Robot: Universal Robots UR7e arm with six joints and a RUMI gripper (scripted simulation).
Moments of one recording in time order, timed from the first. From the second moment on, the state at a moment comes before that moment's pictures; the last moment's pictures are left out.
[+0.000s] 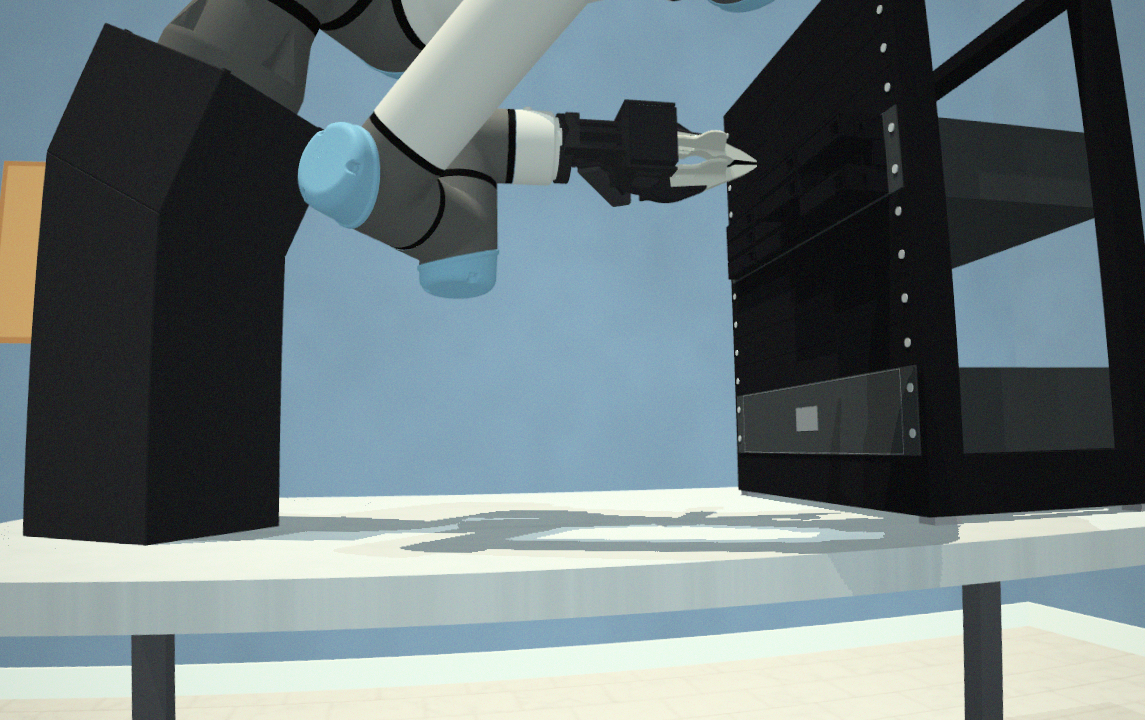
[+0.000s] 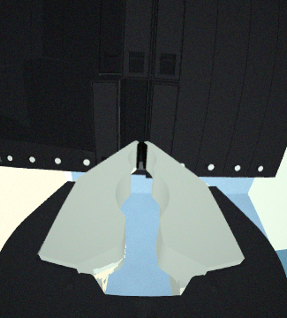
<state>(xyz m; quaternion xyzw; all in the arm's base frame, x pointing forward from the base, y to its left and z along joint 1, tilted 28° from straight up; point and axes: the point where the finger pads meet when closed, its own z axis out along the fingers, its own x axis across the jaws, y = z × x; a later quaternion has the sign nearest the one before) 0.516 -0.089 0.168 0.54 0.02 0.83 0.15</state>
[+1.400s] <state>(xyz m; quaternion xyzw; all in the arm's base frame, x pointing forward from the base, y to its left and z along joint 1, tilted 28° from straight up) 0.530 -0.032 0.152 0.54 0.03 0.83 0.15</state>
